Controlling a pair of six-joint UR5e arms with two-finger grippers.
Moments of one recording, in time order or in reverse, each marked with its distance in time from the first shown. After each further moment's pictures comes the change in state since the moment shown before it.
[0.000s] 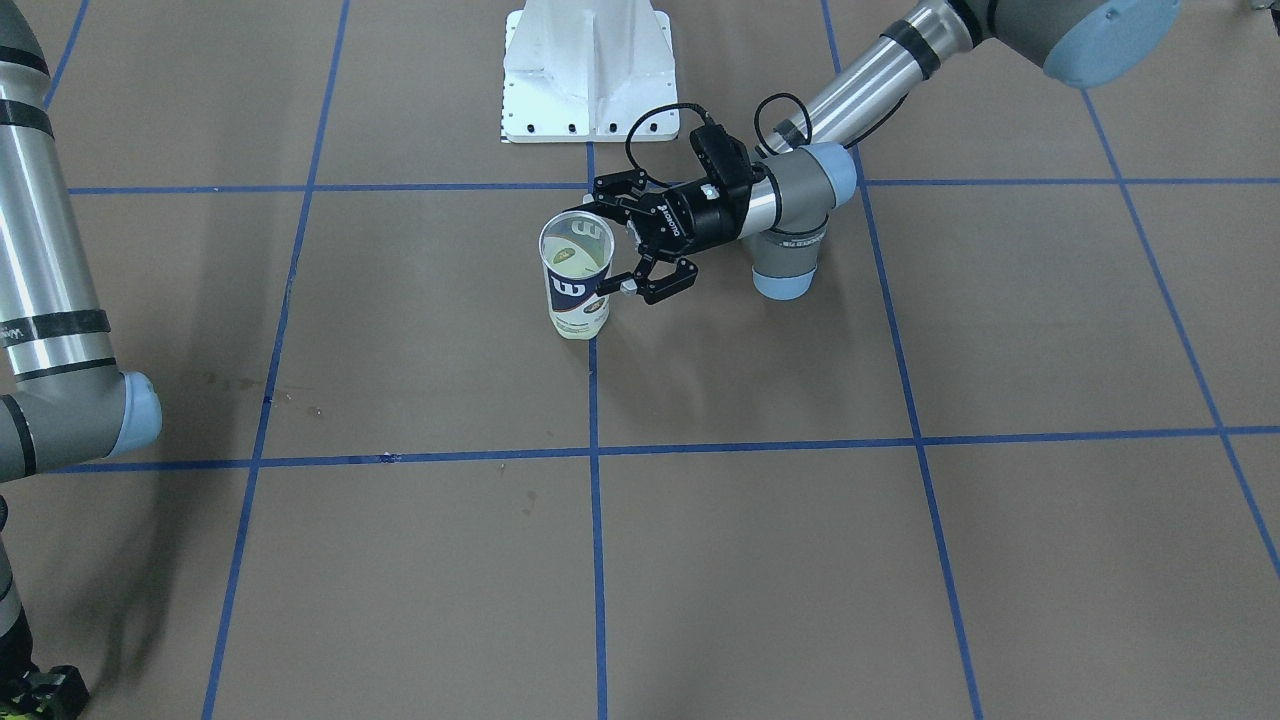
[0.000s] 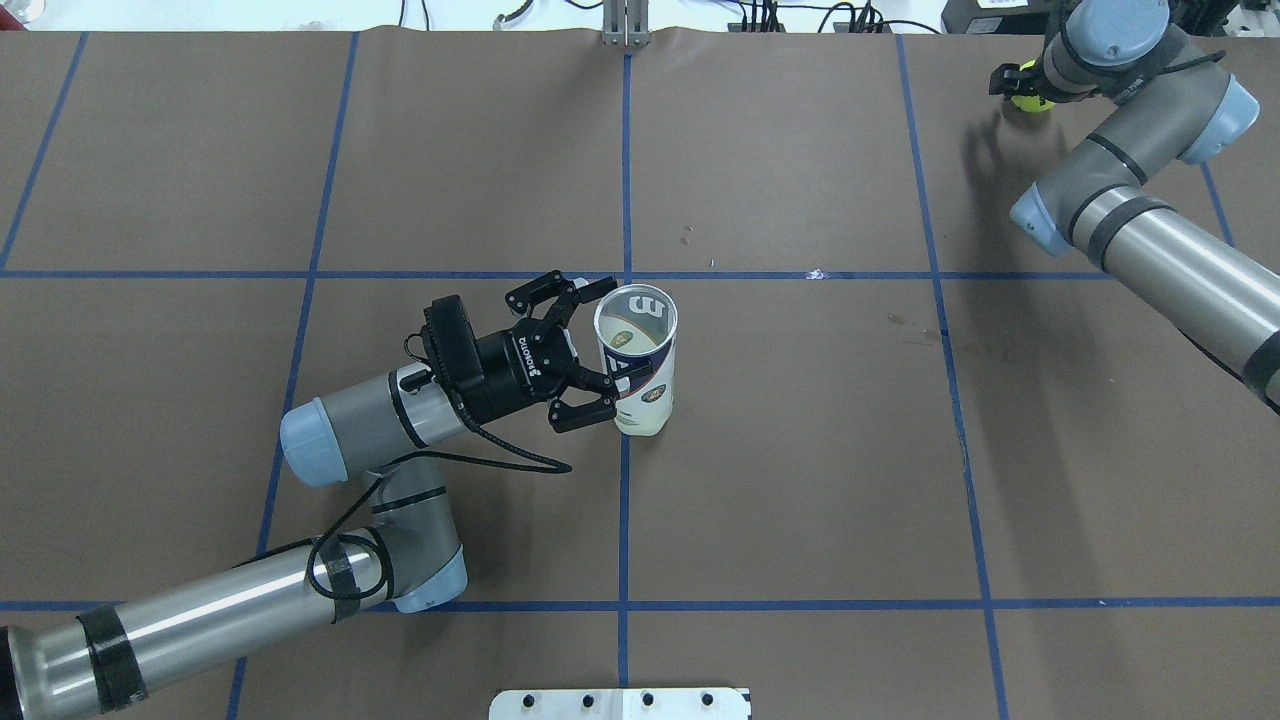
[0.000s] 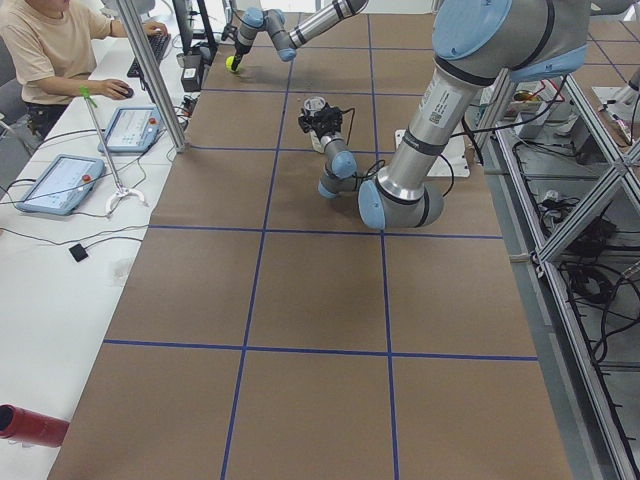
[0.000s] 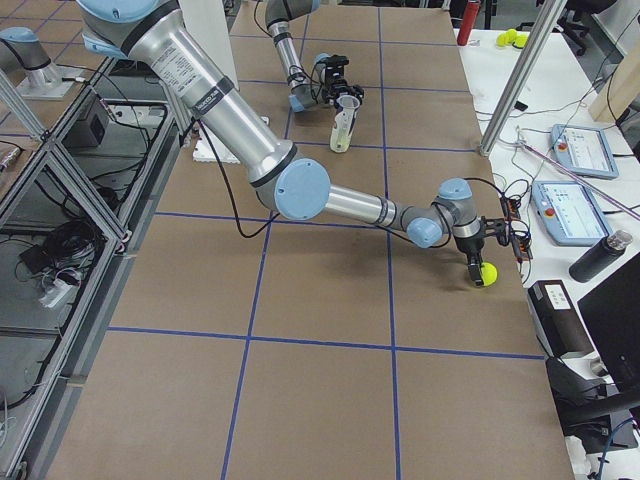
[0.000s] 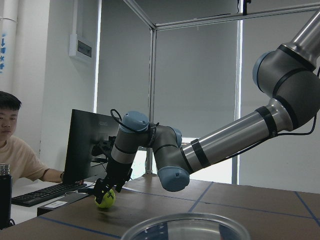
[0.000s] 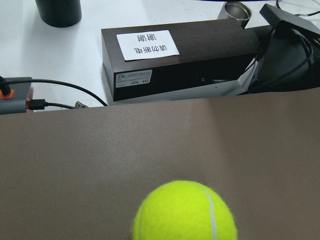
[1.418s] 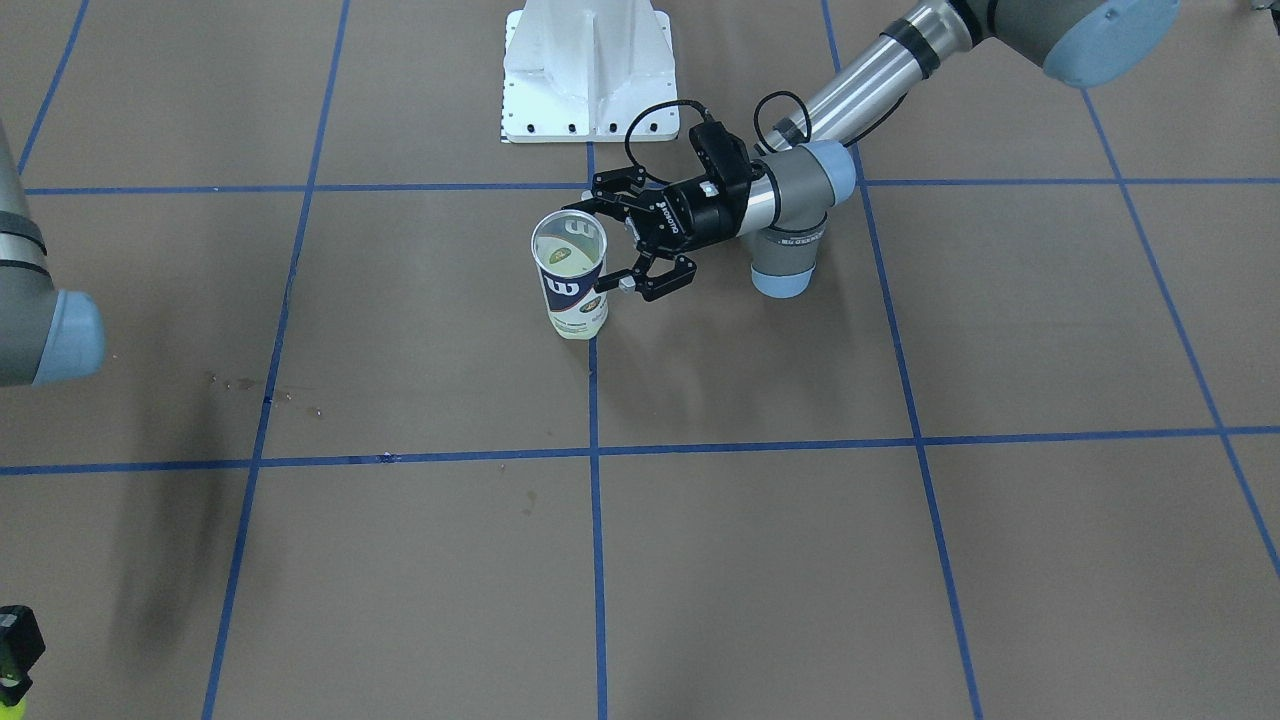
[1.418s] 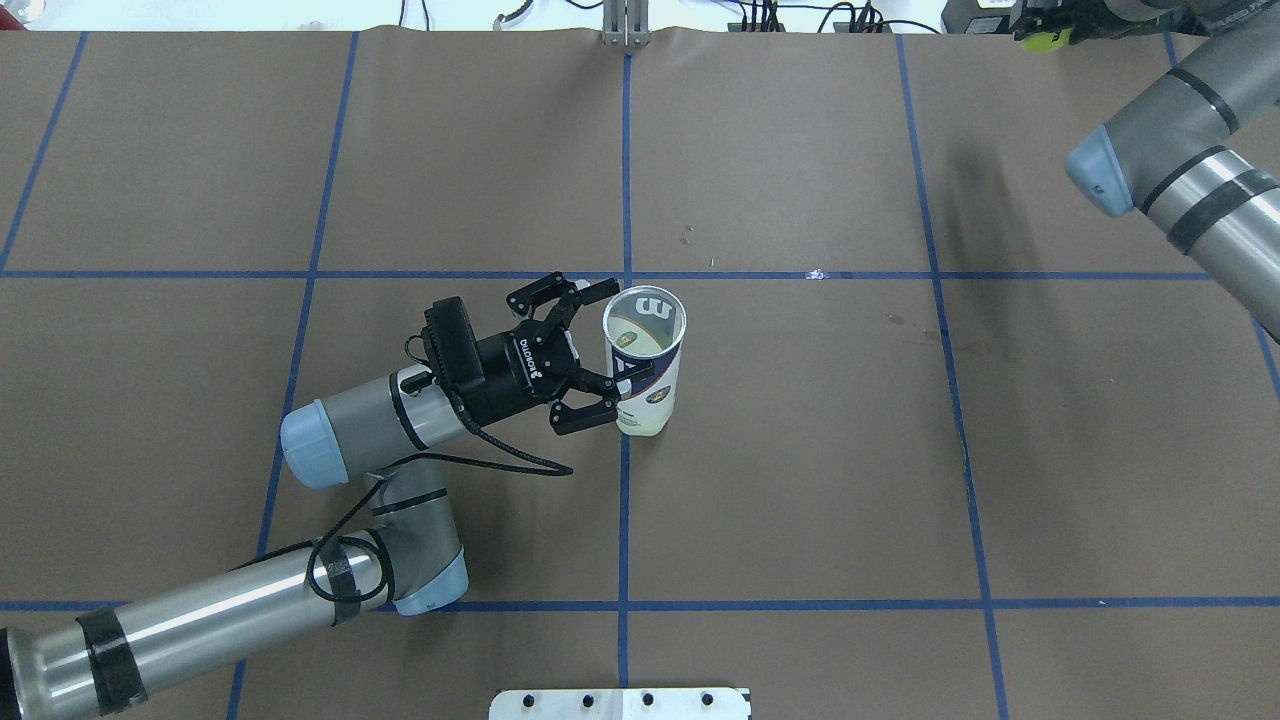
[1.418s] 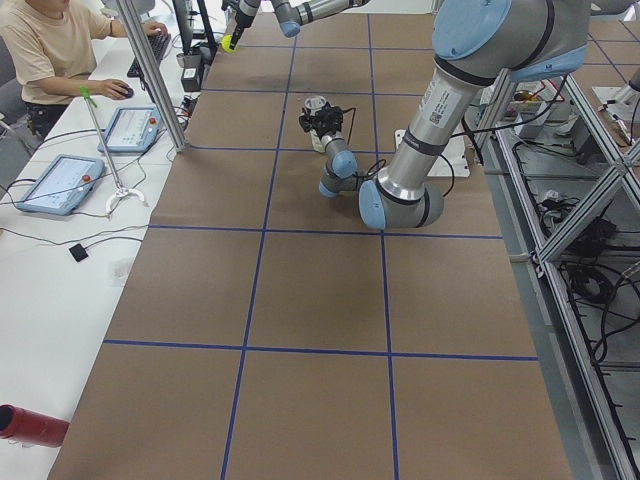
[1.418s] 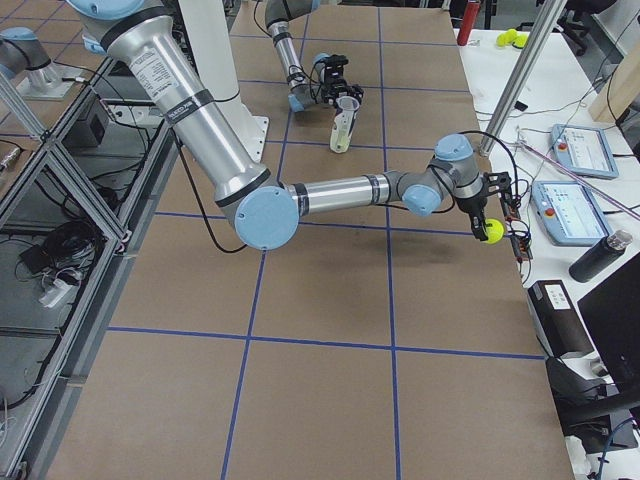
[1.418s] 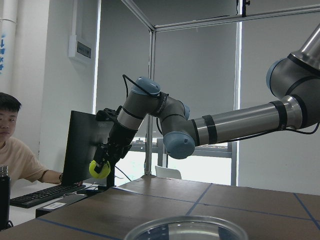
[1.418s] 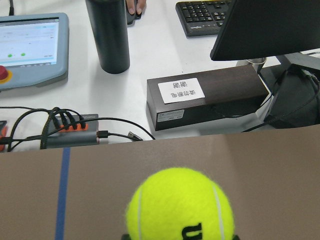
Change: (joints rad) left arm 0.004 0.001 -0.008 0.003 0.000 0.000; right arm 0.084 -0.215 0.646 -0.224 0.237 0.003
